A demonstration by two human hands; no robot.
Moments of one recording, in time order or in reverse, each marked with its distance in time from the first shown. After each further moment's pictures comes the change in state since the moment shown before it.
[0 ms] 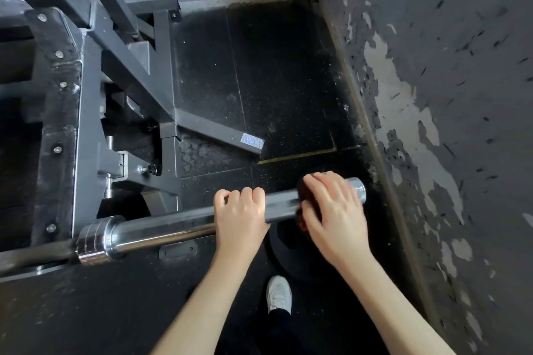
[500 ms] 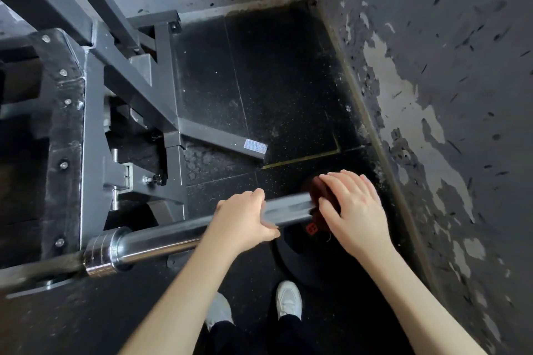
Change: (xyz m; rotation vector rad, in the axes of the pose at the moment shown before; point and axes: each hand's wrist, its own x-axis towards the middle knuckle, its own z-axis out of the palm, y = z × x) left_hand 0.030 -0.018 -0.038 -0.273 -0.566 0.064; right_hand 0.013 0.023 -0.009 -0.023 -0.064 0.063
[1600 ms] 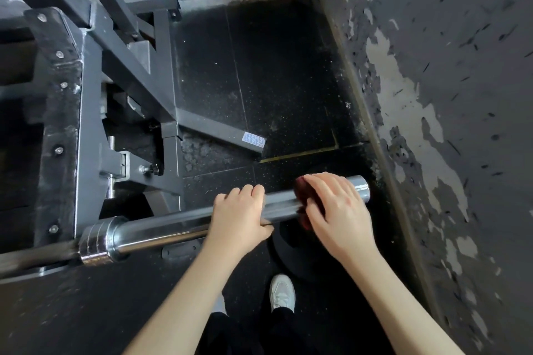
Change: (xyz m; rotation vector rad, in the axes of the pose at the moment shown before) left_hand -0.006 -0.003 0.024 0.166 0.256 0.044; right_hand -0.008 -0.025 0.006 0.085 0.063 -0.090
